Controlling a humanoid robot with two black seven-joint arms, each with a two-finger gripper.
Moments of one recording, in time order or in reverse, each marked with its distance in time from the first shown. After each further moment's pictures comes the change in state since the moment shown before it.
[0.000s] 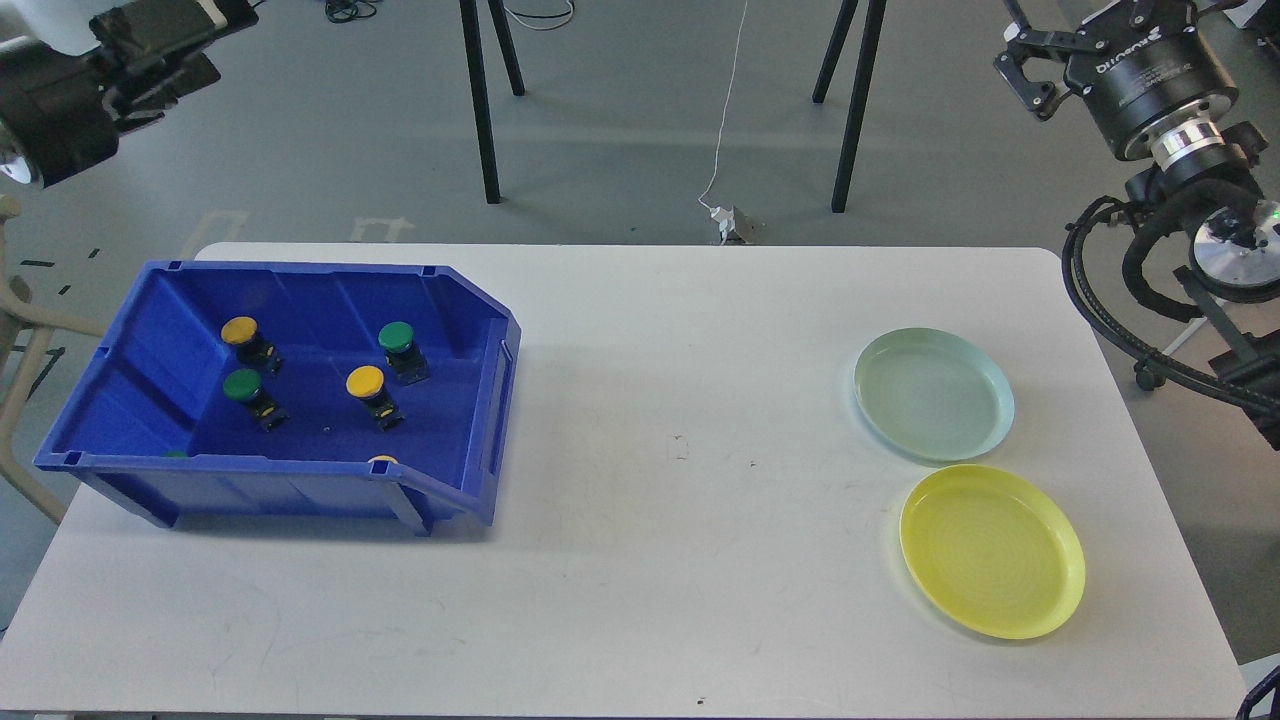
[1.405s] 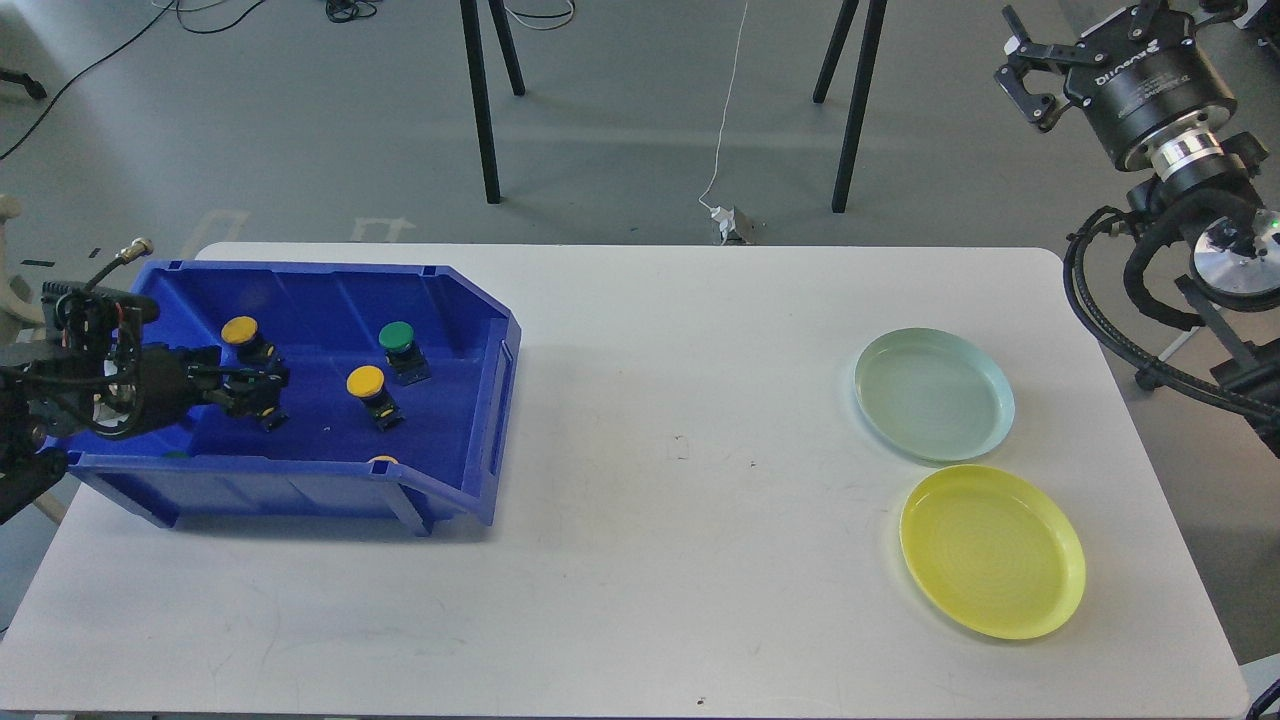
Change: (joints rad) left arm 0.151 -0.350 0.367 0.543 0.618 0.226 -0.085; right arm -0.011 -0.005 -0.007 0.001 -0.002 -0.002 0.000
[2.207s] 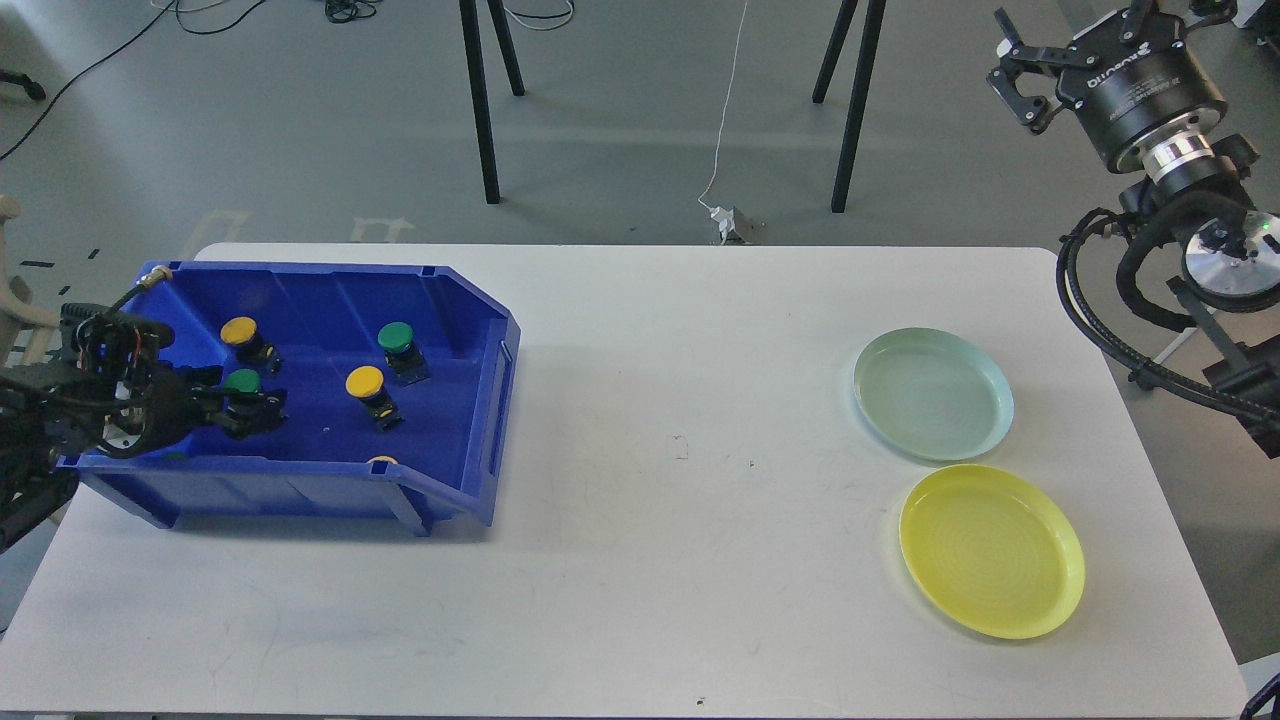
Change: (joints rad) left arm 0.005 -0.038 0.094 0.080 -0.001 0.041 -0.018; right arm 0.000 0.010 0.002 -0.002 -0.006 0.000 0.001
